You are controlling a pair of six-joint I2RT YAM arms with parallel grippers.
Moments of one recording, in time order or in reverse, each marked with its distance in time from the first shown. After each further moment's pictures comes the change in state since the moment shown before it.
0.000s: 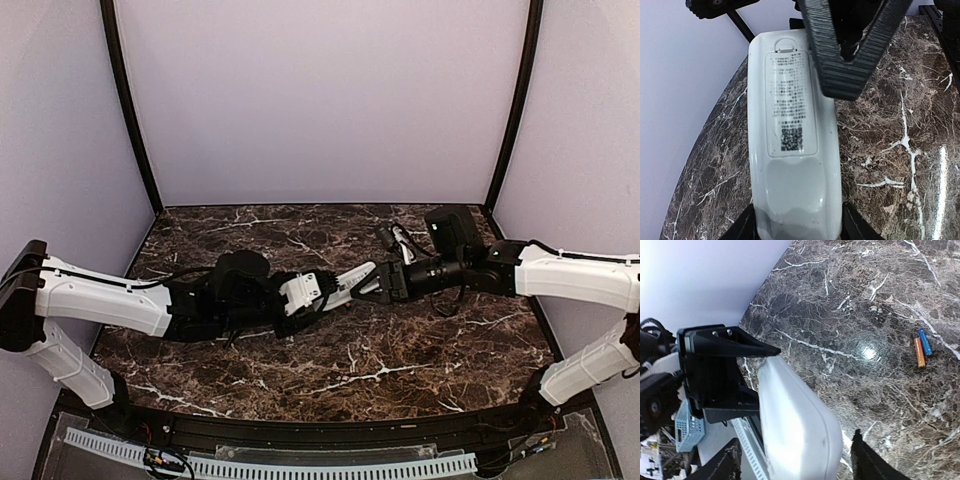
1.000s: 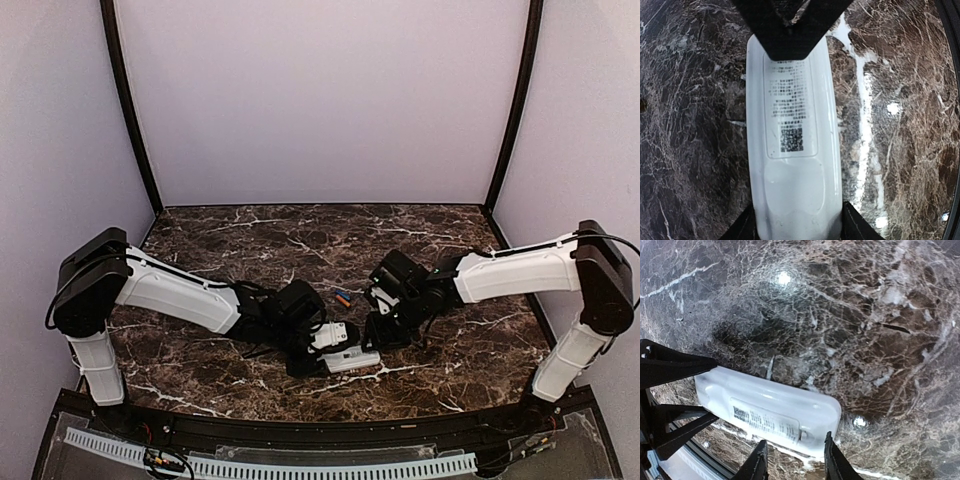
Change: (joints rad) left arm 0.005 0.391 0.220 -0.422 0.269 -0.142; right arm 0.147 0.332 0.092 -0.320 0.312 0.156
